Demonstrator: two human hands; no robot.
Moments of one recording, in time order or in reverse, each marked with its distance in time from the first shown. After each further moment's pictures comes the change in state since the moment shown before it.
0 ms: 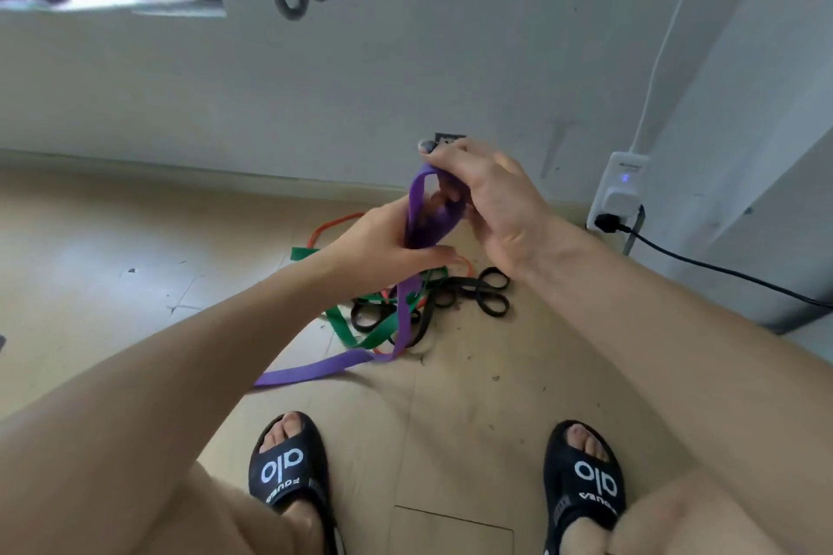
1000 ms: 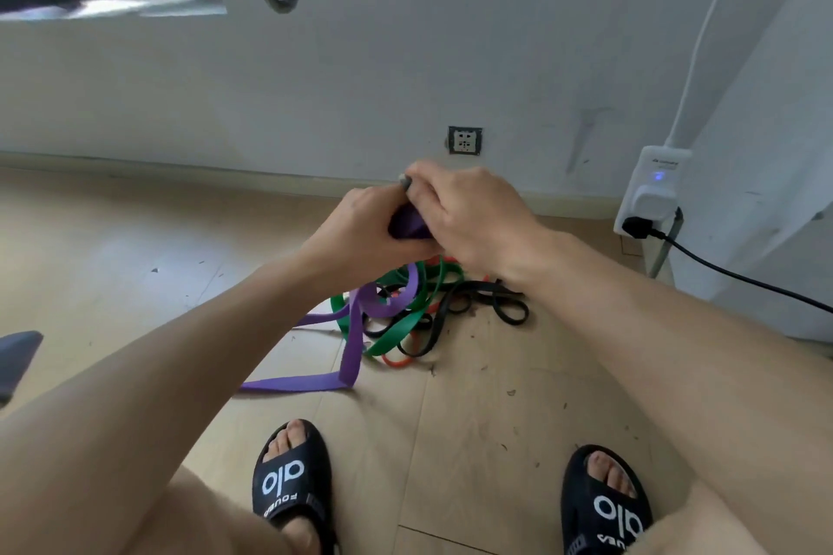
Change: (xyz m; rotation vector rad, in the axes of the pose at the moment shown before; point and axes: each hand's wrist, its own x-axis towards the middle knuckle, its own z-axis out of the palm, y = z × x) left_hand 0.040 -0.009 -0.001 0.311 0.212 0.044; right_hand 0.051 0.028 -0.034 -1.249 -0.145 -0.457
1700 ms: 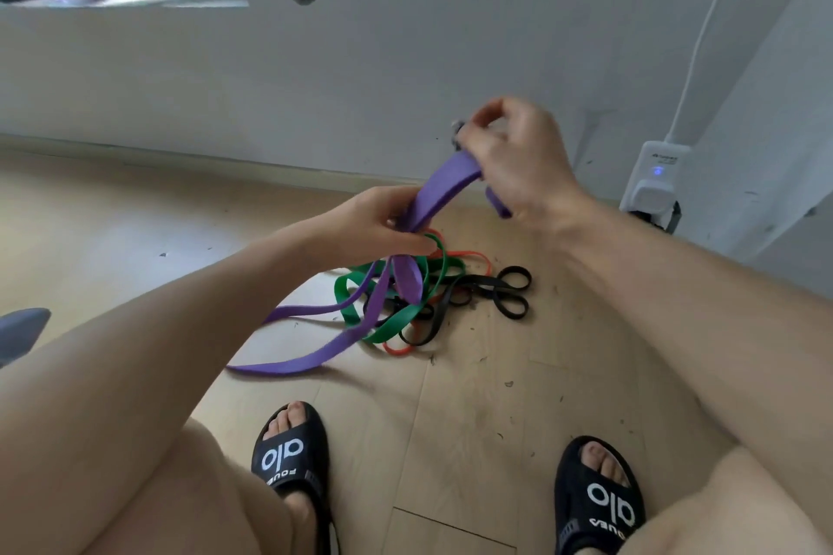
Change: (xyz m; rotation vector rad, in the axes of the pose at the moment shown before) left_hand -0.012 -0.016 -0.003 -0.212 -0.303 -0.121; right_hand -0.005 0.000 -0.024 0.659 0.345 0.336
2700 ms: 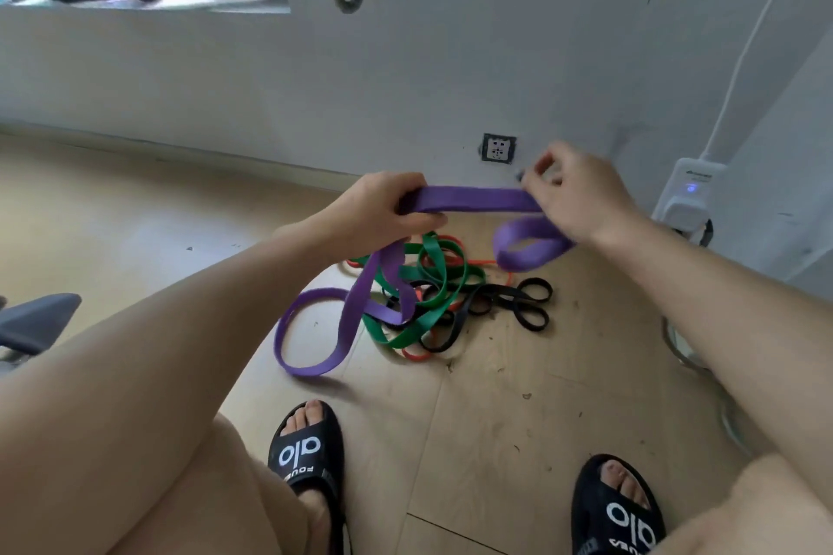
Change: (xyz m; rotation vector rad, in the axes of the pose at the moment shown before) left_hand -0.014 -0.008 -0.022 0.215 0.231 0.025; right_hand 0.007 0.039 -0.019 -0.570 -0.128 0.024
